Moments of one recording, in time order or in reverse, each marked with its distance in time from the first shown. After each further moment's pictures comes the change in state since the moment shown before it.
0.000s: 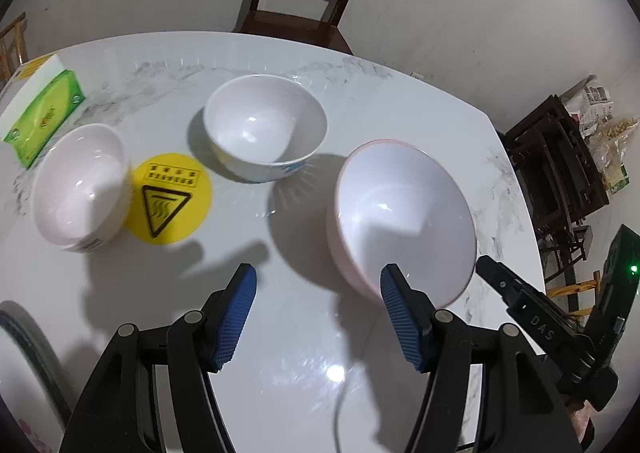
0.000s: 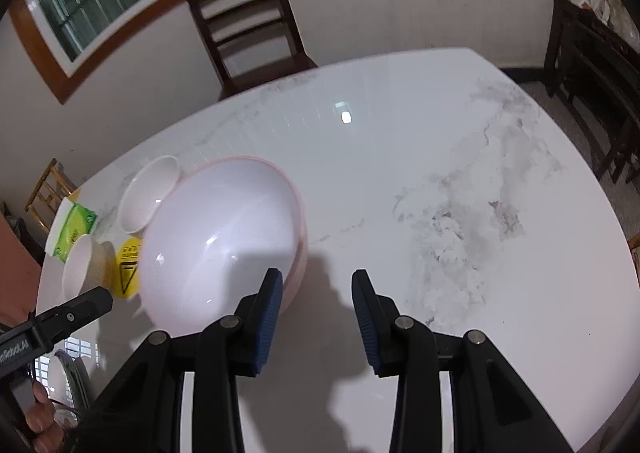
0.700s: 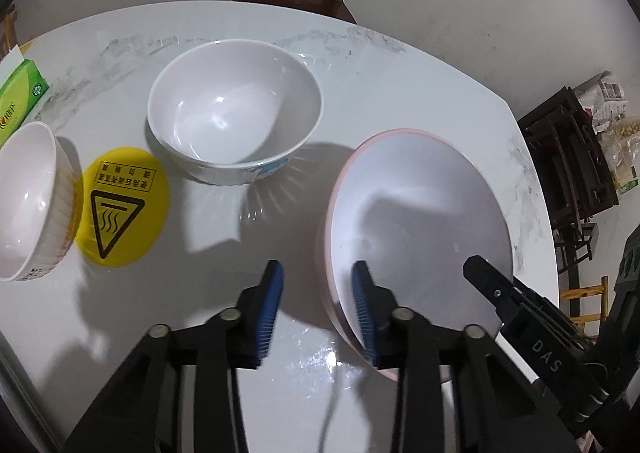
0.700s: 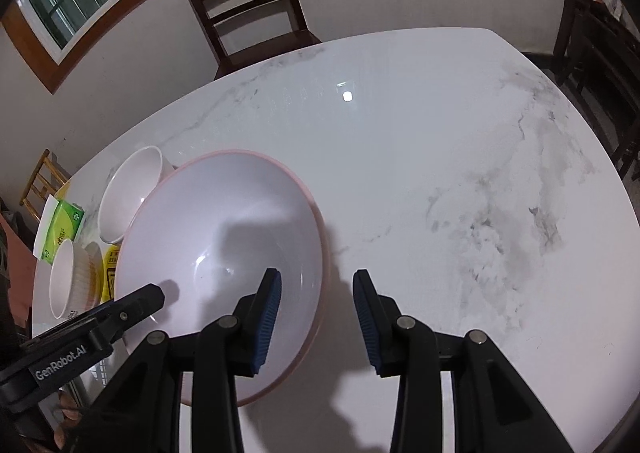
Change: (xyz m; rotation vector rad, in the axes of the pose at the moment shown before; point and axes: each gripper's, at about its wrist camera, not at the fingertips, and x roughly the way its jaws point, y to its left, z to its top) left arm 0.064 -0.005 0.020 -0.021 0.079 0.011; right arm 0.047 0.014 0.014 -0.010 0.070 0.003
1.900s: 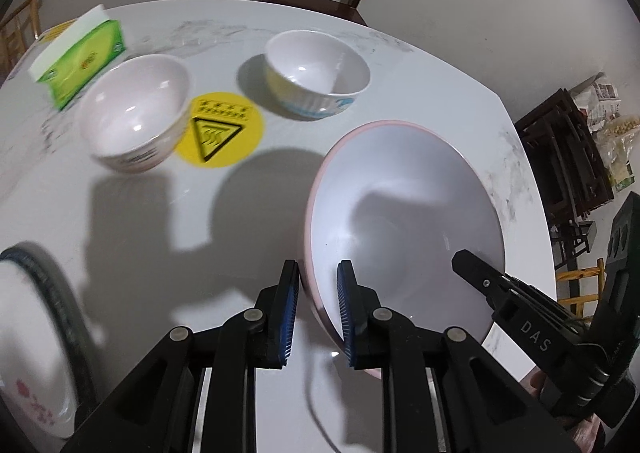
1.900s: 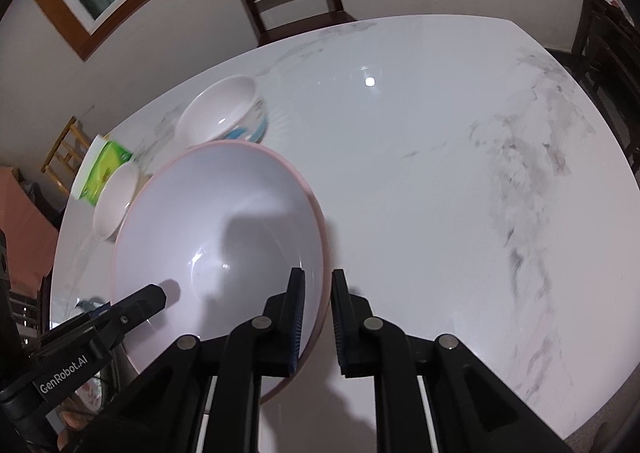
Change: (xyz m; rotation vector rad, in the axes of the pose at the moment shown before) left arm -0.089 0.053 -0.088 -0.017 -0.028 0.015; right arm -0.054 0.059 -0.085 -0.052 0.054 0.060
